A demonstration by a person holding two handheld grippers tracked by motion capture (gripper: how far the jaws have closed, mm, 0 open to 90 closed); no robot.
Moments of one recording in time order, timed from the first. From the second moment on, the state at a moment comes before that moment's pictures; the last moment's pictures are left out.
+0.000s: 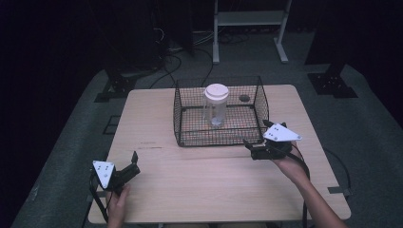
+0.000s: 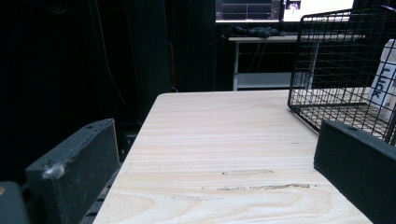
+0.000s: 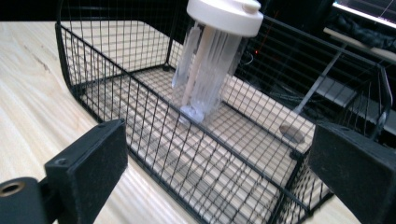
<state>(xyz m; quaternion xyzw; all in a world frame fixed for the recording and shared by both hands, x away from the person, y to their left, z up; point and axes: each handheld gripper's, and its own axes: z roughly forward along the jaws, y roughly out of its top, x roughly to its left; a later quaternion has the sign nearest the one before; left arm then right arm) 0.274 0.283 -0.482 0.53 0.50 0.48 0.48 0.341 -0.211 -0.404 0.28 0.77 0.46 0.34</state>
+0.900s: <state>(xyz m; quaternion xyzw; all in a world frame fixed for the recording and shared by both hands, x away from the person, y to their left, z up) 0.273 0.282 -0.483 0.53 0.50 0.48 0.48 0.305 -0.246 -0.442 0.32 0.76 0.46 0.34</state>
